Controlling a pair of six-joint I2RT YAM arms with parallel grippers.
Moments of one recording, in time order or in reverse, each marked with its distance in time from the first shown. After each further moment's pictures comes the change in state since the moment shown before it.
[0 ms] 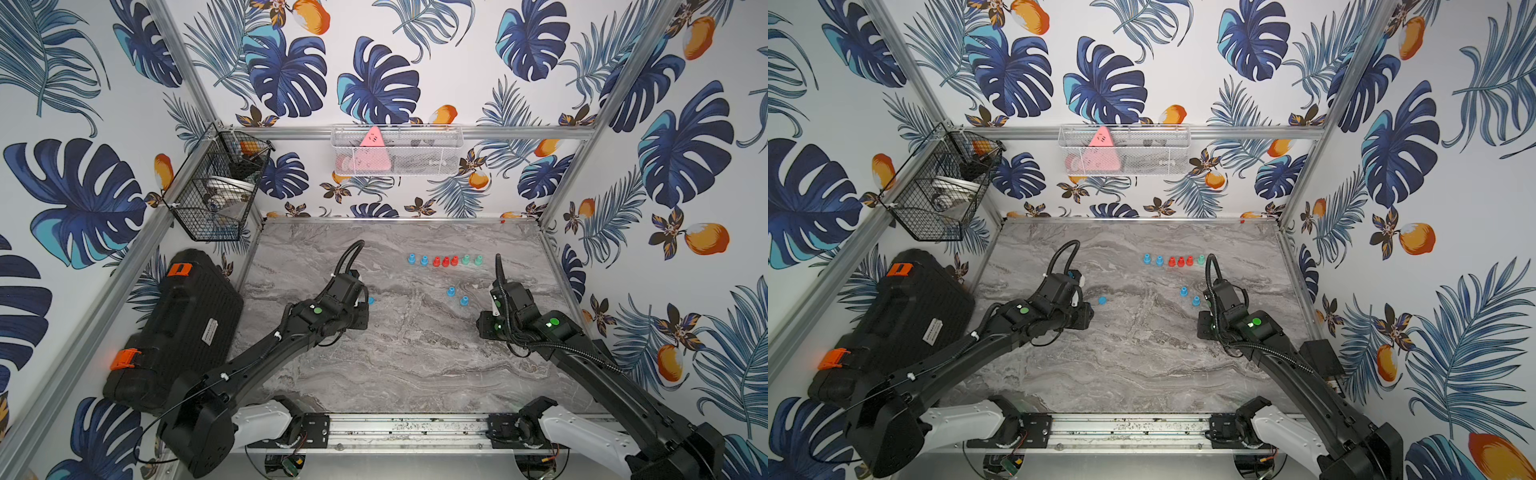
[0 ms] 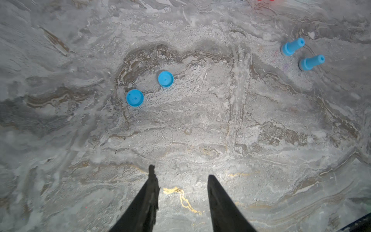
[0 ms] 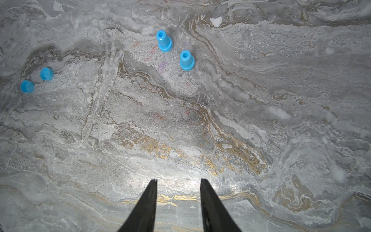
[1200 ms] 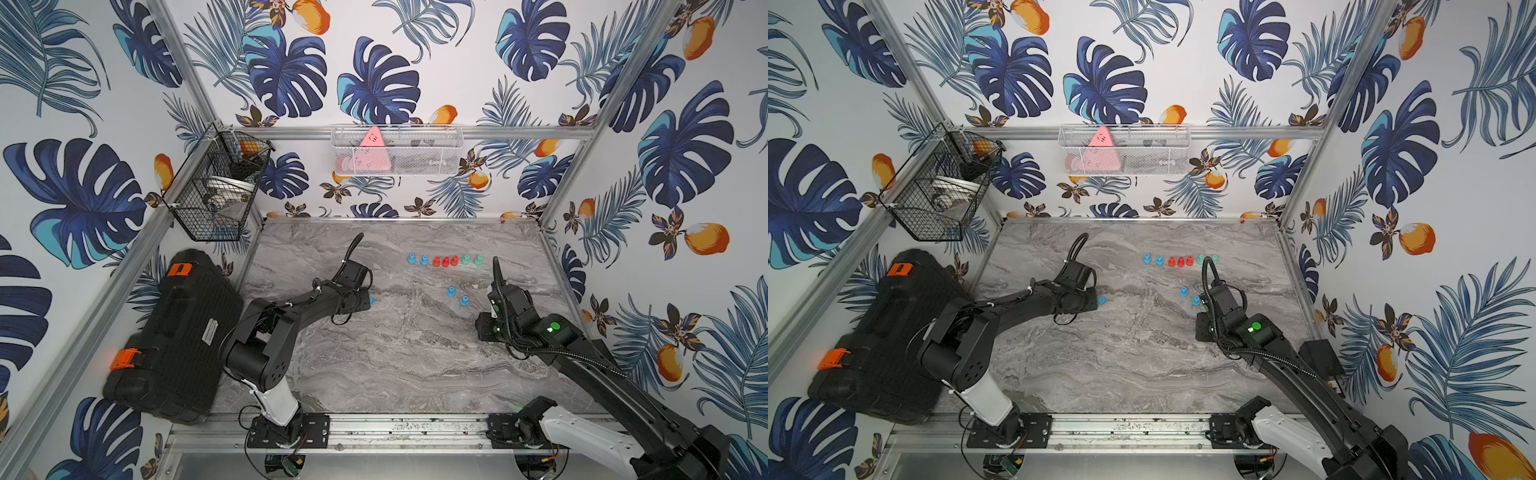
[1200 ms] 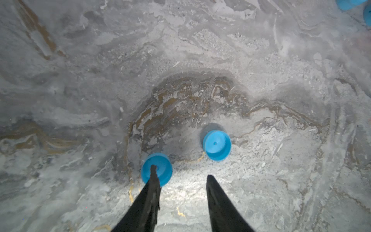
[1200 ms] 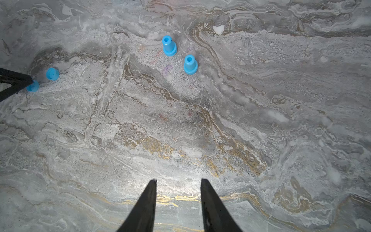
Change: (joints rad) left arm 0.149 0.454 0.105 0.232 -0.036 -0.100; right arm 0.052 -0.024 -0.002 0.000 0.053 0.022
